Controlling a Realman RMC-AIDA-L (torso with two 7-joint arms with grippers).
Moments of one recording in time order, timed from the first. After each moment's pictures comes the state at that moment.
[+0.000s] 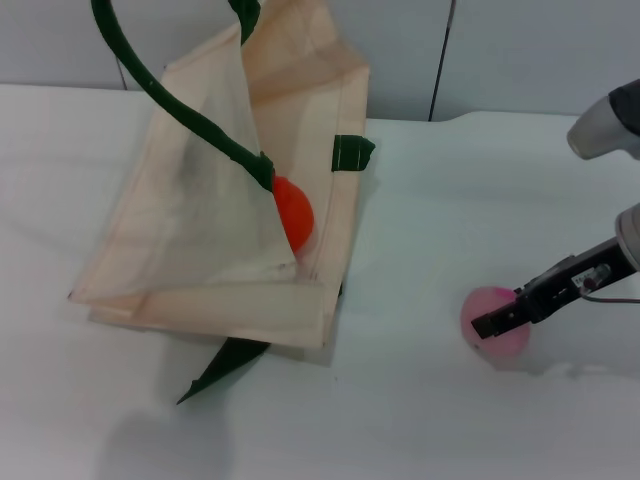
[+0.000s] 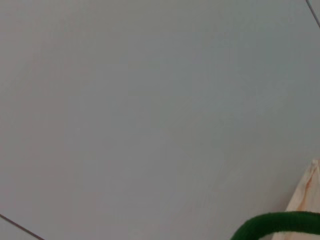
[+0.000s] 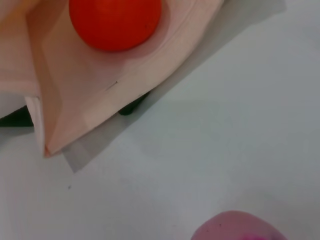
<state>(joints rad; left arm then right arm) -0.55 -2.02 1.39 1.95 -0.14 -1.27 0.54 0.83 2.03 -0.99 -0.68 0.60 1.44 -0.93</state>
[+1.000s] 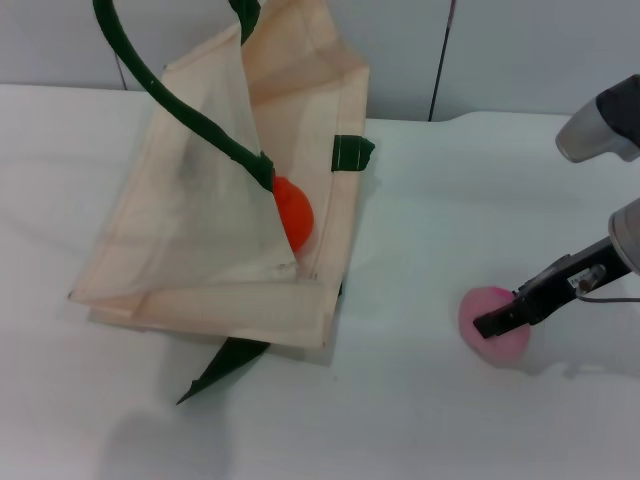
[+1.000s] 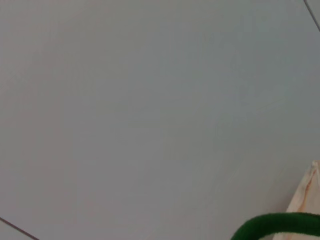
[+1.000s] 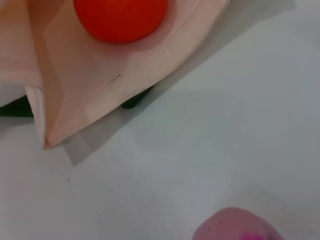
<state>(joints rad) -0.55 -2.02 1.39 1.95 -0.14 -1.26 0.54 0.84 2.03 -1.03 -0.68 0.60 1.44 -0.93</state>
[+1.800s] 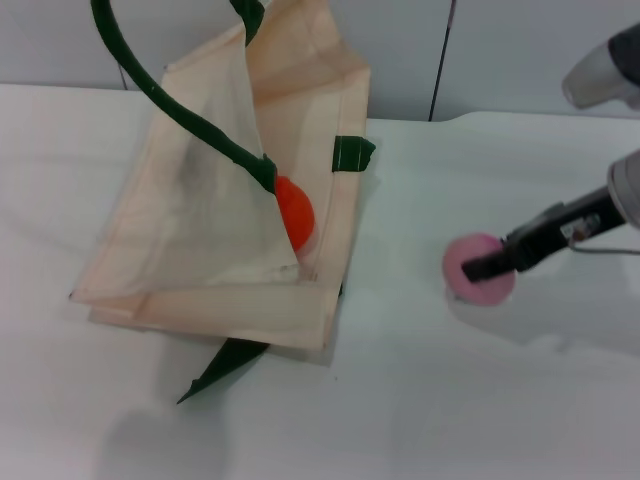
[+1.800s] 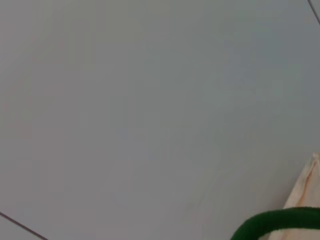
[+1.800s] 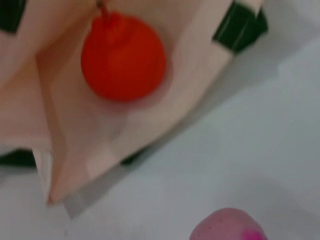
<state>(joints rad) -0.54 -2.03 1.39 1.94 -0.14 -1.26 0.54 0.85 2.03 -1.01 -0.78 0.64 1.44 -0.92</state>
